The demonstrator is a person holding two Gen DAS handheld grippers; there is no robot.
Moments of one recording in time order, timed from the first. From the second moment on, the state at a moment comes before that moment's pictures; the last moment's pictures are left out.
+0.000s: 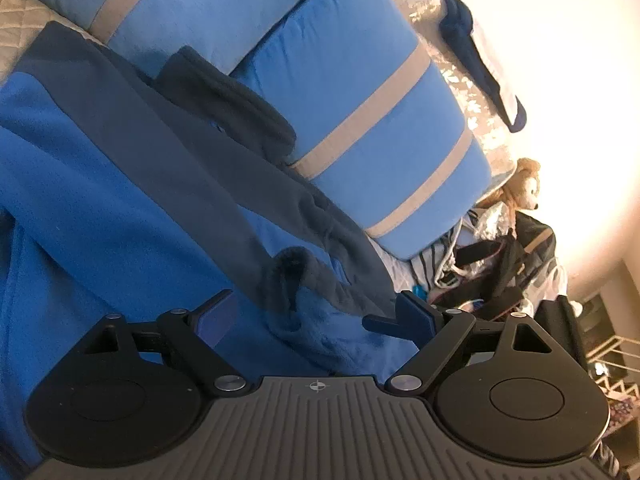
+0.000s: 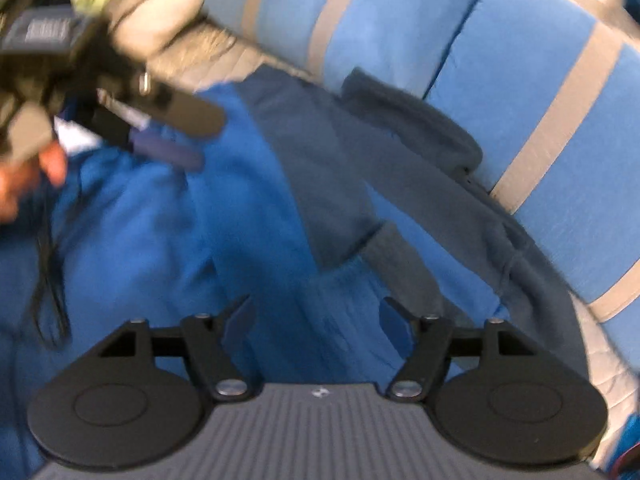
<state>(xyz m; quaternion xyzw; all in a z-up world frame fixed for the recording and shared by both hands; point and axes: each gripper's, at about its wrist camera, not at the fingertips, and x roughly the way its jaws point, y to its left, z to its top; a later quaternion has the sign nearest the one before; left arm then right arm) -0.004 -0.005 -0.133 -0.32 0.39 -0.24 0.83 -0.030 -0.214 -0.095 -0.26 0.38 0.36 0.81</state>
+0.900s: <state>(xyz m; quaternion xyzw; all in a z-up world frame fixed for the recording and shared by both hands) -0.001 -0.011 -0.140 -0.31 0.41 -0.25 0.82 -0.015 -0.199 -0.117 -0.30 0.40 0.38 0.78</state>
